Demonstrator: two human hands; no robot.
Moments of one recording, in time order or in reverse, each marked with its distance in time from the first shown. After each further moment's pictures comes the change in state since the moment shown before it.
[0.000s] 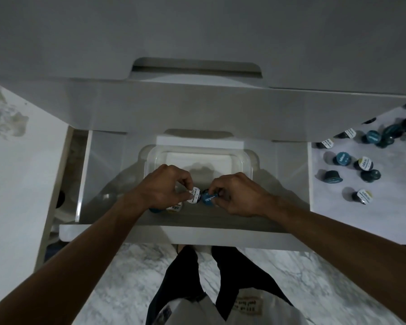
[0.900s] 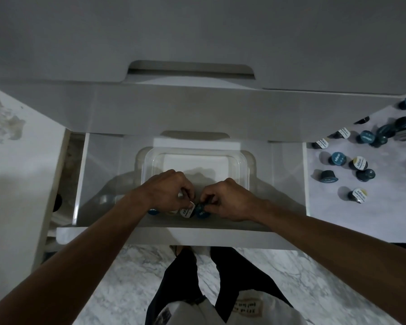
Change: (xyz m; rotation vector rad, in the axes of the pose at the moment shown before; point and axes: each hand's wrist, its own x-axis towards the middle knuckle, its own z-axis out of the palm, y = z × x) left_hand 0.009 0.003 0.002 0.193 -0.192 -0.006; right_hand 0.004 -0.012 0.012 0.122 -0.069 0.091
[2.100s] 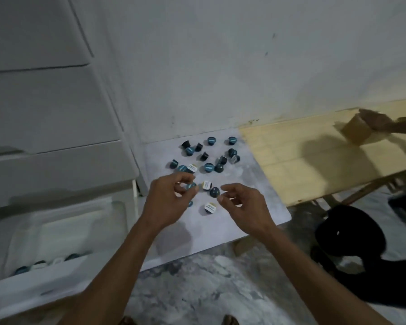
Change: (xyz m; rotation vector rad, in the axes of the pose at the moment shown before) left_hand 0.050 0.384 0.056 -0.341 0.760 0.333; right_hand -0.346 0.117 -0.127 0.309 1.021 0.205
